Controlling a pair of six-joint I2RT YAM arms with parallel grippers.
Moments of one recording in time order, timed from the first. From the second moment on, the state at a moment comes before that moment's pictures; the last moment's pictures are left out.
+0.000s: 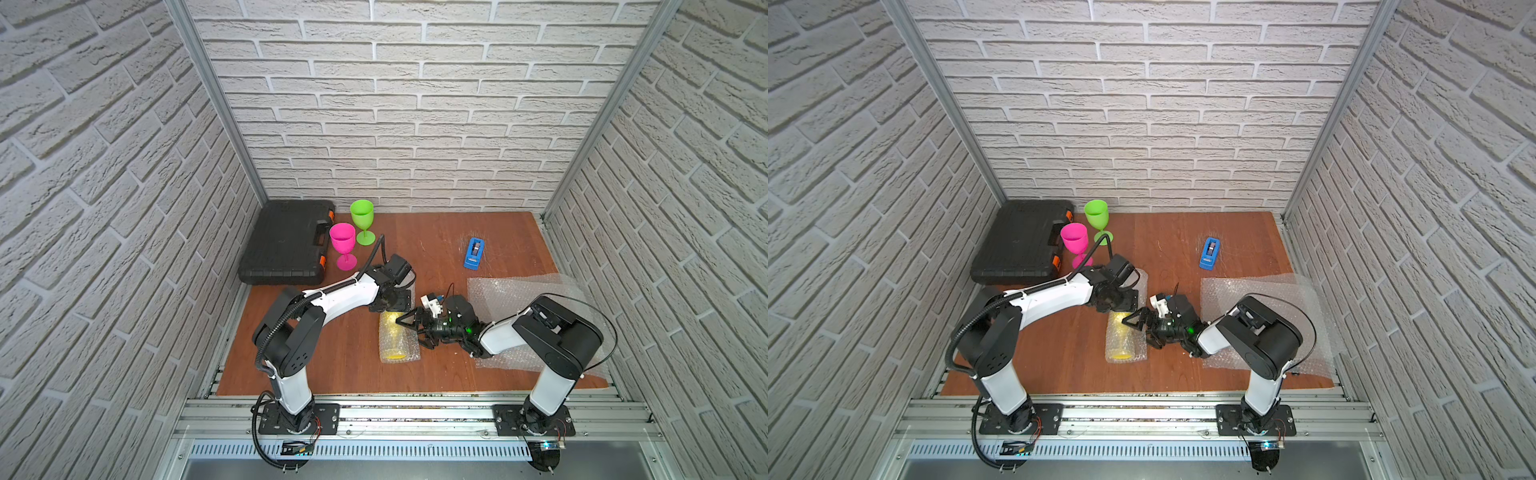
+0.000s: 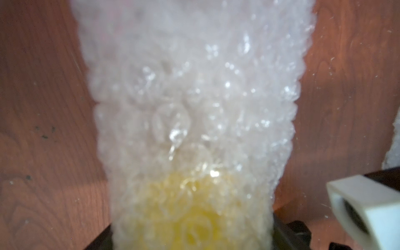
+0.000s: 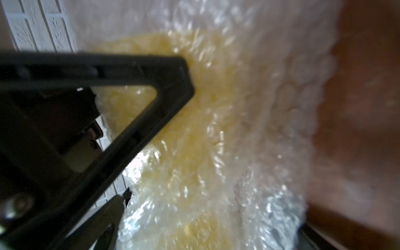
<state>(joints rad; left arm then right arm) -0.71 1.77 1.19 -0.66 -0.02 -0.62 0.67 1.77 0.52 0.75 -0.61 1.31</state>
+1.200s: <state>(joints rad) -0.66 1.75 1.21 -0.75 -0.04 -0.61 0.69 1.55 0.63 0.10 -0.58 0.98</state>
